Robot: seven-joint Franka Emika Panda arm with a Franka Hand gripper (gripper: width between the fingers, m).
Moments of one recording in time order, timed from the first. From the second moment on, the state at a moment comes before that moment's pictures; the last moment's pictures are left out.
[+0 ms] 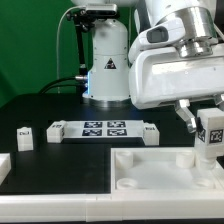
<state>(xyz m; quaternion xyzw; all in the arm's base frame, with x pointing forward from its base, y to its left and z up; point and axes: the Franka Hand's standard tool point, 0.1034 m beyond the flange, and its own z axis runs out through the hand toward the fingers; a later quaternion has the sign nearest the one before) 0.618 0.122 0.112 -0.95 -0.11 -0.28 0.05</state>
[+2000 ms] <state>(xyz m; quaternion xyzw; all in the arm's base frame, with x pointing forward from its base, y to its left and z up) 0.621 0.116 0.073 -0.95 -0.11 -0.29 0.05</state>
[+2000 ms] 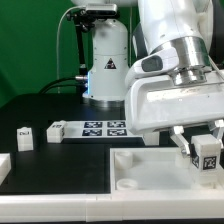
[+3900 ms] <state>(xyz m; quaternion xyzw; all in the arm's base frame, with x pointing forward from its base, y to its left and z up) 0.620 0.125 0.078 -0.98 -0.11 -0.13 0.07</state>
